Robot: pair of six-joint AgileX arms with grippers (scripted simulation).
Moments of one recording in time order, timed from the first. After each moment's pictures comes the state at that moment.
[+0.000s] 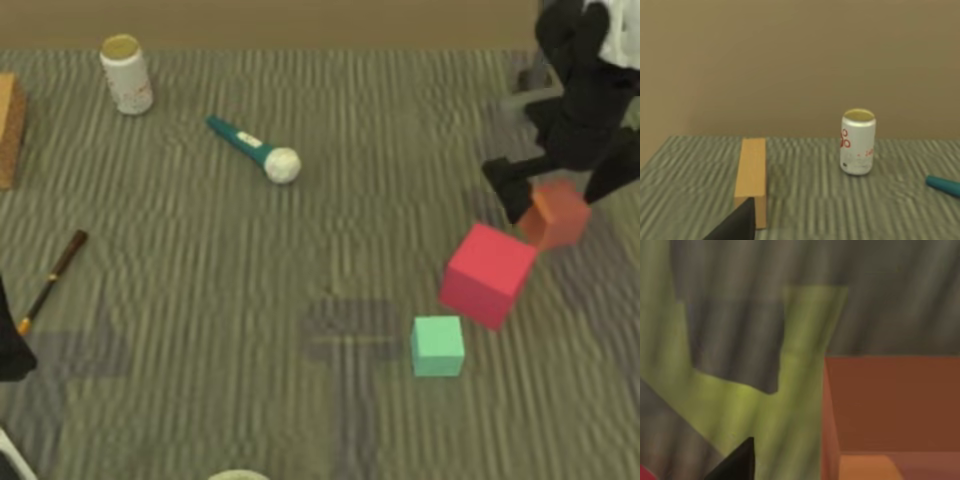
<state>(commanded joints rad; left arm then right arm) 0.02 0.00 0.00 0.00 0.00 0.00 0.18 2.41 1.92 -1.07 0.01 -0.12</state>
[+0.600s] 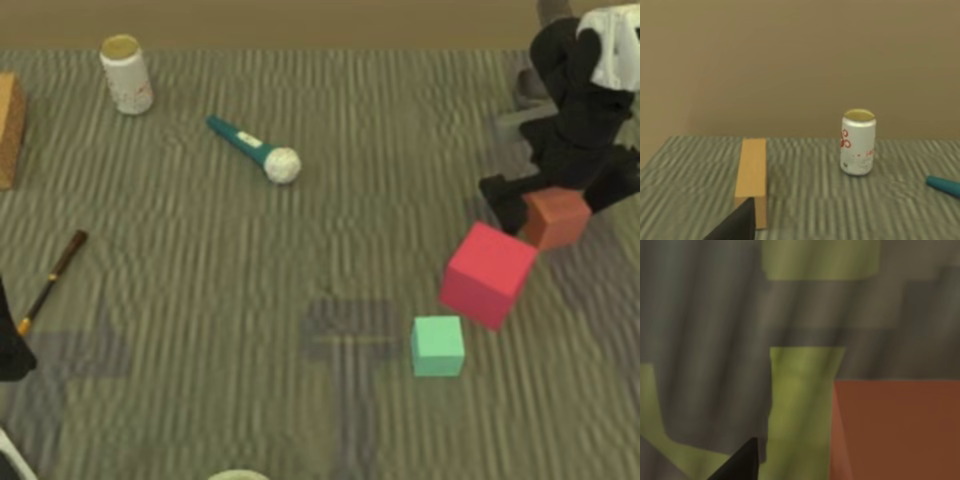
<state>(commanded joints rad) 0.02 0.00 0.00 0.00 0.00 0.00 0.18 2.44 1.85 -0.98 0.01 -0.12</state>
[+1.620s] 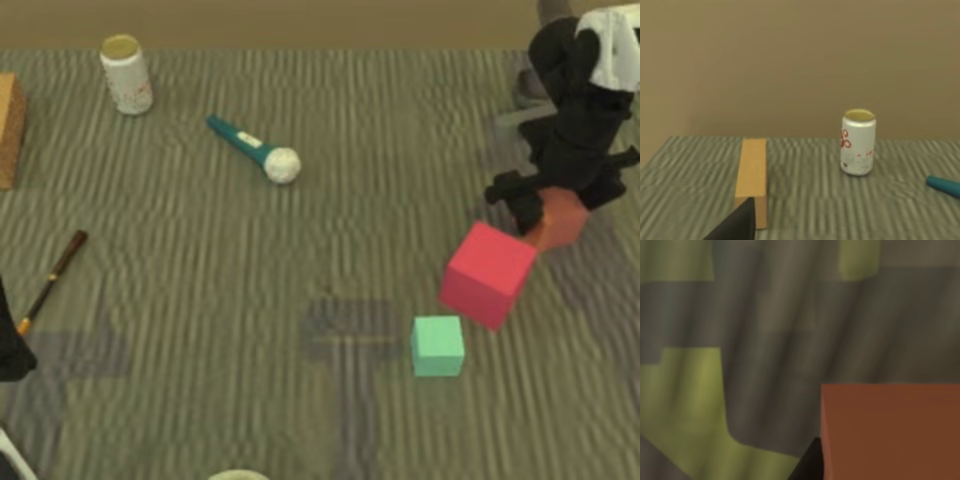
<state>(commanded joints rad) 0.02 0.00 0.00 0.00 0.00 0.00 0.18 2.44 1.85 -0.98 0.01 -0.12</state>
